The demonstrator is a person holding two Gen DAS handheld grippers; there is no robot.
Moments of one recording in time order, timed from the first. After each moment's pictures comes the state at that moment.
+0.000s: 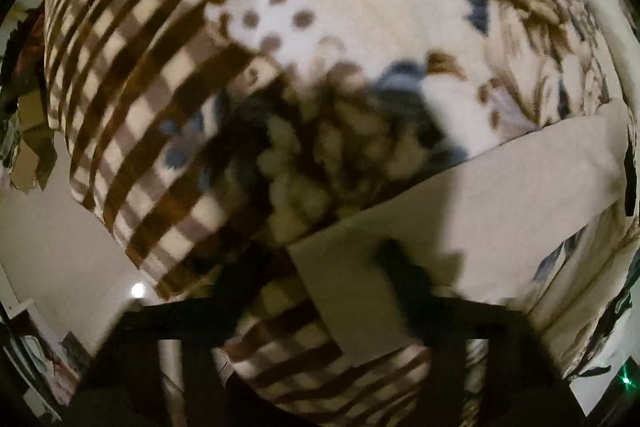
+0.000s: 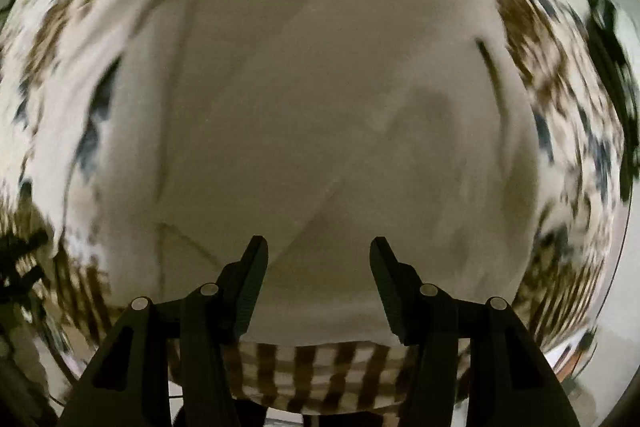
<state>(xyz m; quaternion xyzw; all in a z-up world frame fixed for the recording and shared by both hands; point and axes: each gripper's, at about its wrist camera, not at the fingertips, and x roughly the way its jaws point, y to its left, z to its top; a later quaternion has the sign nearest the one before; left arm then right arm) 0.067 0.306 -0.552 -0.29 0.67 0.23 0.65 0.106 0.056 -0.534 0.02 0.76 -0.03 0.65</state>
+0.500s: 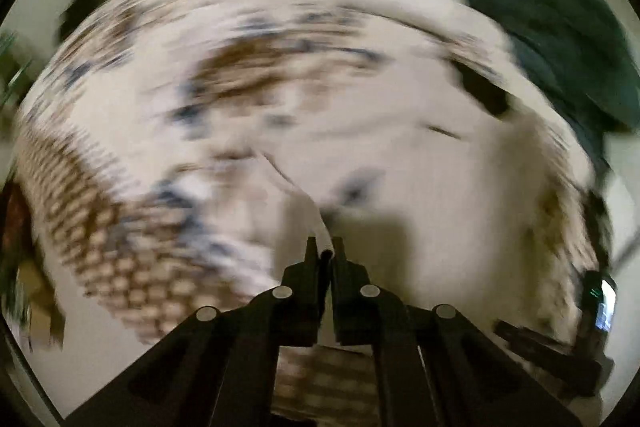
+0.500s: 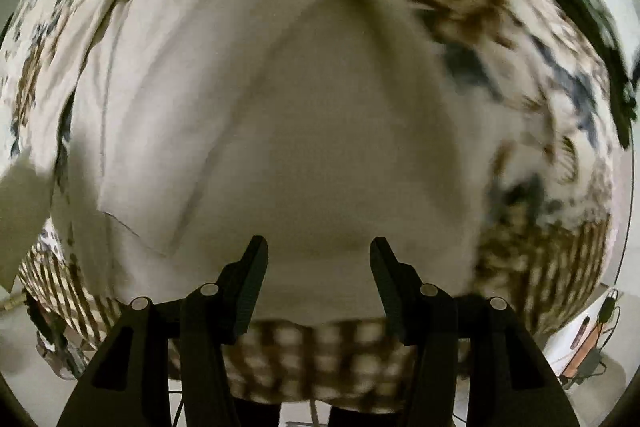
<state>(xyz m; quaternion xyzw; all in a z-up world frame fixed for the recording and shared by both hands) 0.084 0.072 -0.405 -0.10 0.57 0.04 0.81 0.056 -0.071 -0.525 0.08 0.75 -0.06 0.66</state>
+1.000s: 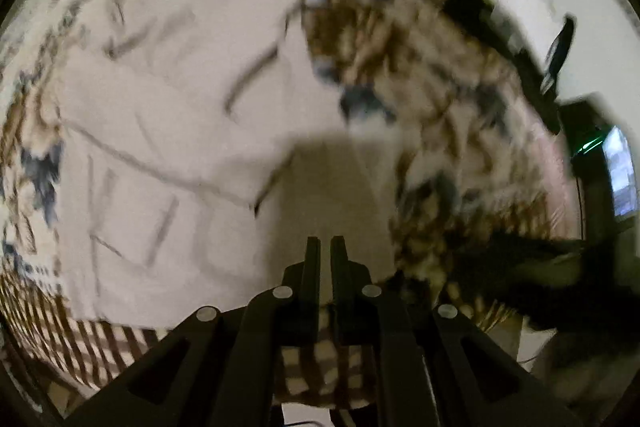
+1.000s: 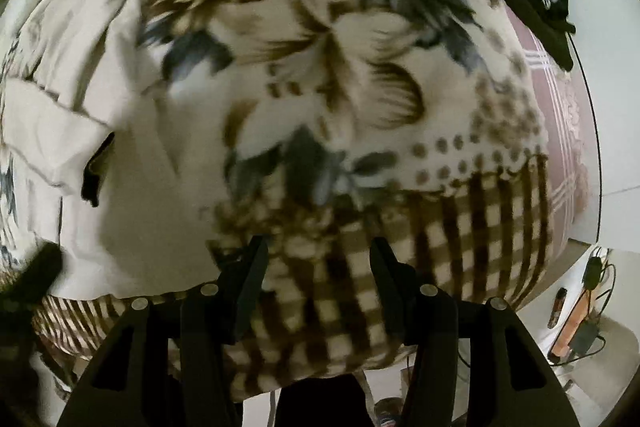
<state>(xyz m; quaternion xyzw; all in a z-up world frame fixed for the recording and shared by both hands) 0.068 -0.175 -0.473 0.02 0.66 -0.17 0.73 -0.023 -0.289 -0.515 0.13 0.74 -0.14 0.64</state>
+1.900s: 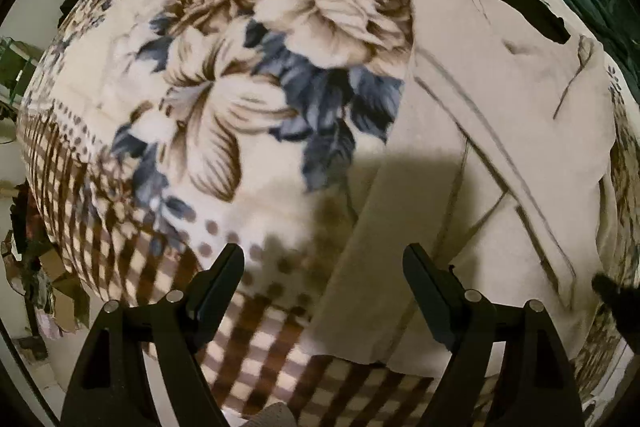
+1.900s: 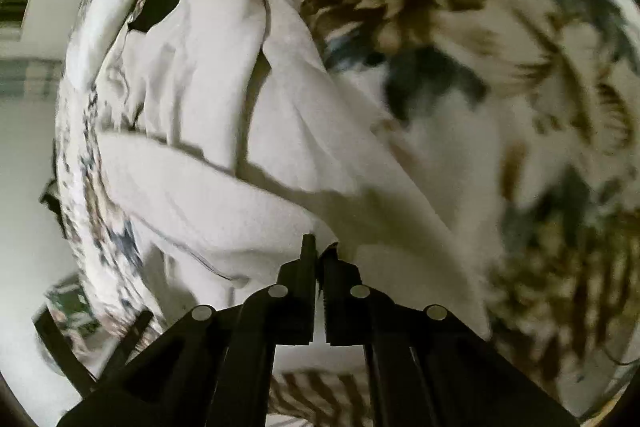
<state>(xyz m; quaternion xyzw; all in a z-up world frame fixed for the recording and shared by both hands) 0.090 0.084 -0.496 -0.07 0.65 0.11 0.75 0.039 -0.263 -0.517 0.32 0.69 -0.06 0.65</state>
